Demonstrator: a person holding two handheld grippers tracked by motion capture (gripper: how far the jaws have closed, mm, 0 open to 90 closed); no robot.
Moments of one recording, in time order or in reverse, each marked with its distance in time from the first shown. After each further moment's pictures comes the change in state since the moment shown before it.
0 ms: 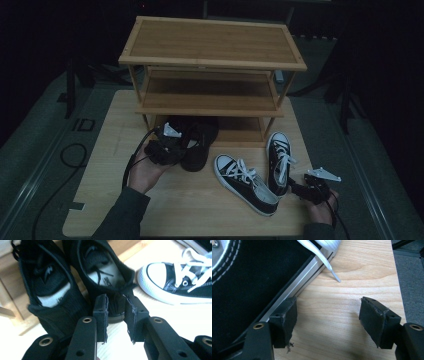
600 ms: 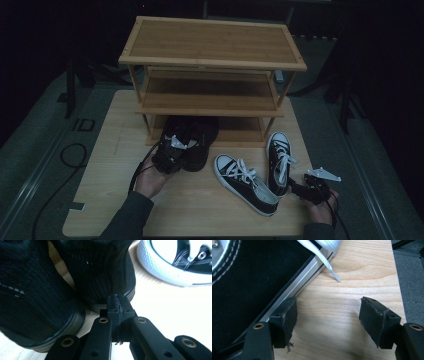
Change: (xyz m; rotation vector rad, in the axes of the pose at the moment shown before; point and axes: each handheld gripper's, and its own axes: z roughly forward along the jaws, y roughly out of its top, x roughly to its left) left arm -0.004 -0.025 0.048 0.082 -0.041 0.039; right arm 0.000 0.000 0.000 0.001 0.000 0.003
